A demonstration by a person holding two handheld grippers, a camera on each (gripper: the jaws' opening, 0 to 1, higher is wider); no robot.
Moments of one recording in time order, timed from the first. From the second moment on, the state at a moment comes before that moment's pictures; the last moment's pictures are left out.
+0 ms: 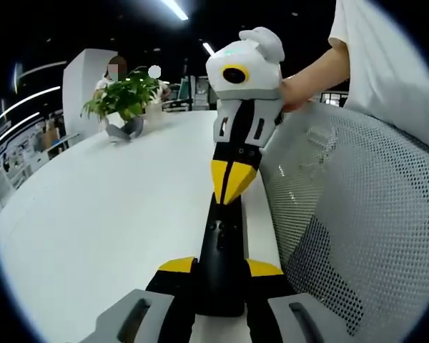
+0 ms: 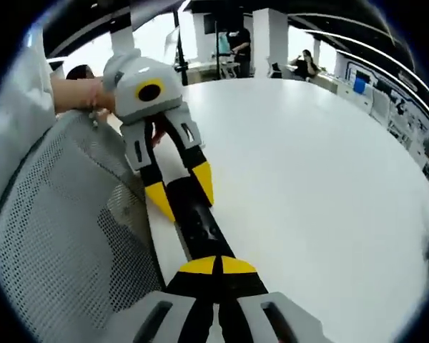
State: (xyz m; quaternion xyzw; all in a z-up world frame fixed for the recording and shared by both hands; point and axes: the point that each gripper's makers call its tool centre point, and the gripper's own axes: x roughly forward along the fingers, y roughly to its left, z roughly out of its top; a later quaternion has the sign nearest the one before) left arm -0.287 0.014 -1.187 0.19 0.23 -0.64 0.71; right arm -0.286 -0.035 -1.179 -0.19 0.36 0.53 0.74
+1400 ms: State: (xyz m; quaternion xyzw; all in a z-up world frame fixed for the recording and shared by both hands) left arm -0.287 0.014 -1.187 0.19 0.23 -0.64 0.71; right arm -0.288 -0.014 -1.181 -0.30 0.38 0.56 0.67
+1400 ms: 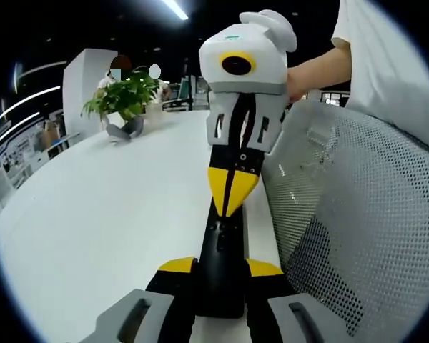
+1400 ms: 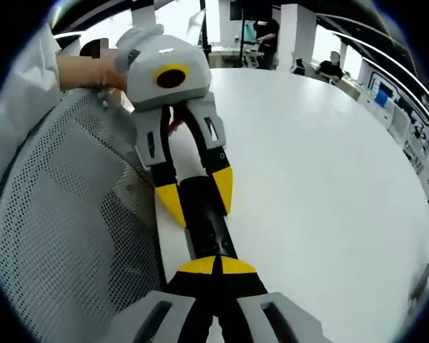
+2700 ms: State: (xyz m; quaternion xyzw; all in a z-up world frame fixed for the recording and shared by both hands) left arm -0.288 0.013 -1.188 0.19 0.23 -0.64 0.70; right arm -0.306 -0.002 -1.186 -0.35 0.38 0.53 0.68
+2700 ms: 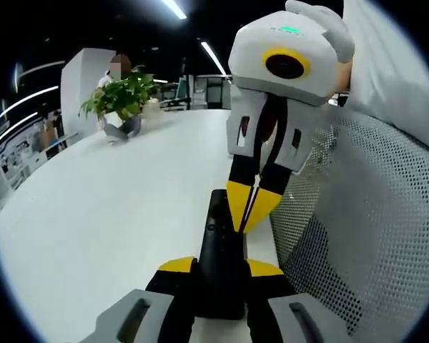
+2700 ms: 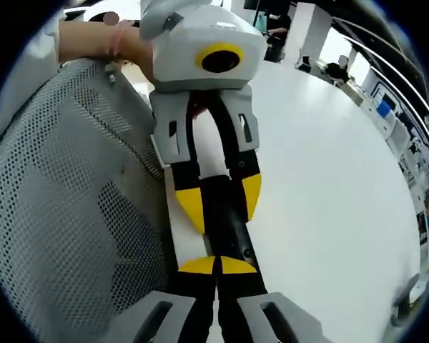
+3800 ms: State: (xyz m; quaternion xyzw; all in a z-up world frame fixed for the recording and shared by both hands) left arm -0.289 0.013 -1.188 0.20 0.23 -0.64 0.70; right arm -0.286 -0.002 -1.184 -0.42 0.35 0.53 0.65
